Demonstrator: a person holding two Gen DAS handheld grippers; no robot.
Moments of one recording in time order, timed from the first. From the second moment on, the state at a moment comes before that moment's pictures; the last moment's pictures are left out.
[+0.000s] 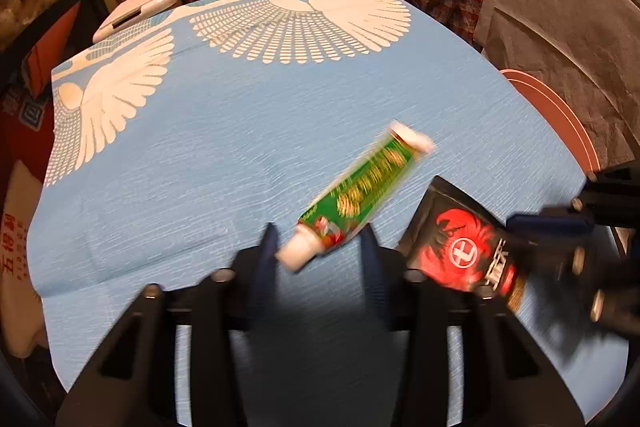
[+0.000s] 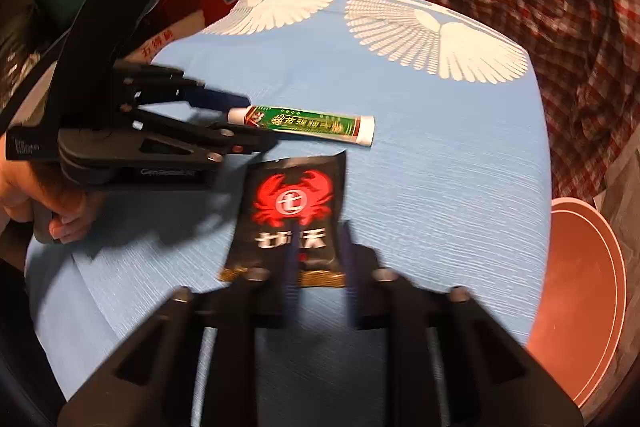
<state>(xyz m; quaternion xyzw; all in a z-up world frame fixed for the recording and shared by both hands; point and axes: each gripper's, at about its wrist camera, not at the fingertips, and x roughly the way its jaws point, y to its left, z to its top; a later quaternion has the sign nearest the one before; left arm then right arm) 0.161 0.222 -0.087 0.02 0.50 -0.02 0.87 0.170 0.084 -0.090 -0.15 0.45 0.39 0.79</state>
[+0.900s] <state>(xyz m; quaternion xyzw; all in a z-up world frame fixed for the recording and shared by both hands) 0.120 0.232 -0.040 -0.01 0.47 0.00 0.88 0.175 0.022 -0.016 -0.01 0.37 0.34 0.86</state>
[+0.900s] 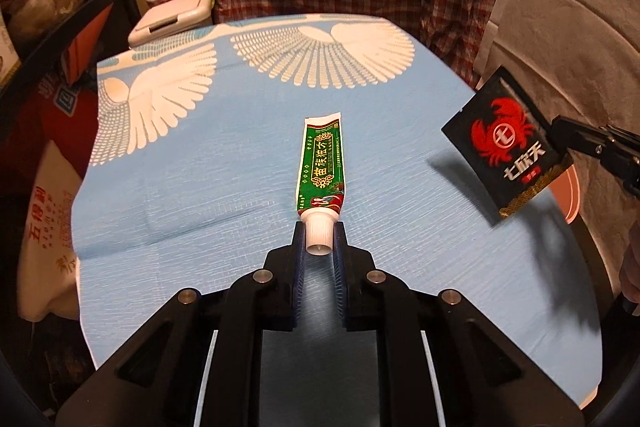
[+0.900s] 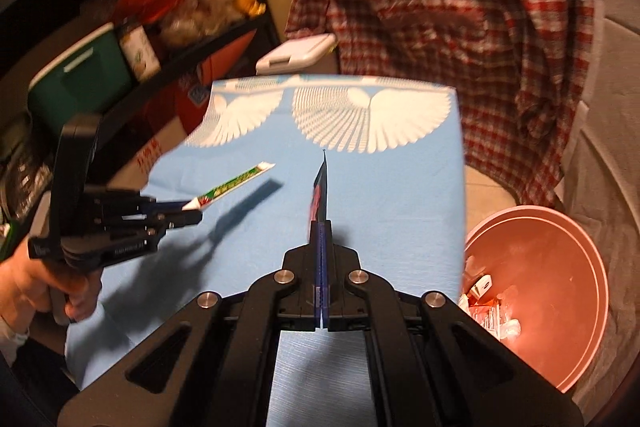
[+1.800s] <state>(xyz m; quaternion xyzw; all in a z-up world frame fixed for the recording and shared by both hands) 0.104 0.151 0.002 0.00 0.42 -0.02 0.91 0.162 -0.076 0.027 0.05 0.32 0.25 0.91</state>
